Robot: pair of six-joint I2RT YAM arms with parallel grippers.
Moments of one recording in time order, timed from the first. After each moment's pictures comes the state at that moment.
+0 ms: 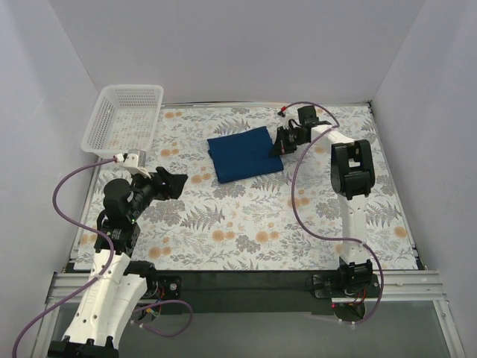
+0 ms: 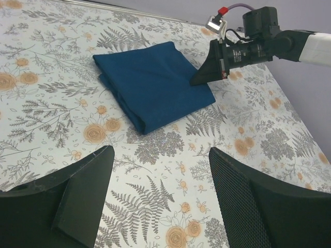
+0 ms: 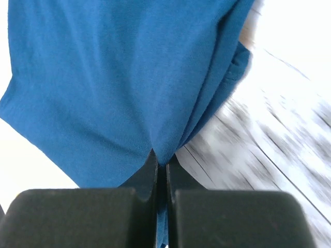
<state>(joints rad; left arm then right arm) -0.11 0.60 0.58 -0.11 0.34 -0.39 0.23 2.37 1.82 -0.44 -0.74 0.02</state>
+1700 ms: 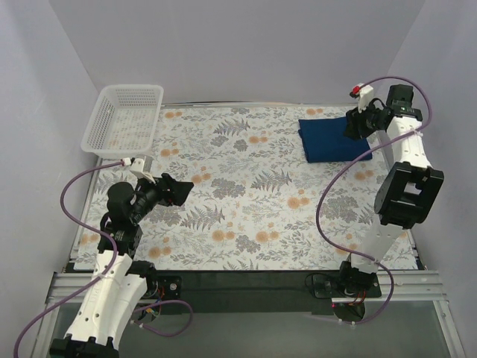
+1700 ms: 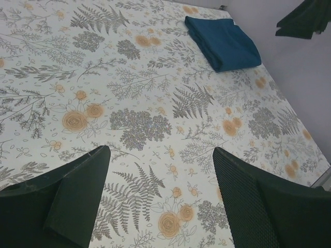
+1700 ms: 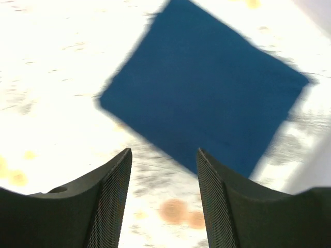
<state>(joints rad) -0.11 0.59 0.50 -0.08 0.45 -0.39 -0.24 1.90 1.74 -0.71 -0.58 -0.70</state>
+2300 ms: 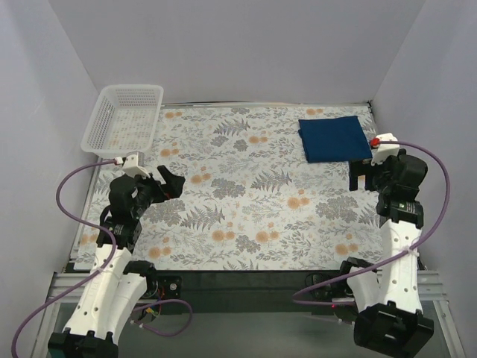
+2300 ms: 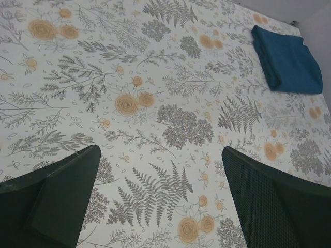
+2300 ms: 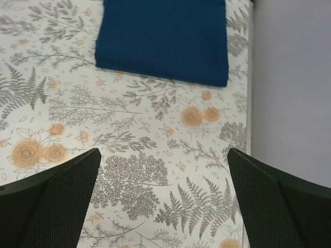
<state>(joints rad) -0.11 0.67 0.56 -0.22 0.20 -0.43 -0.26 0.87 0.83 -0.43 -0.37 -0.38</state>
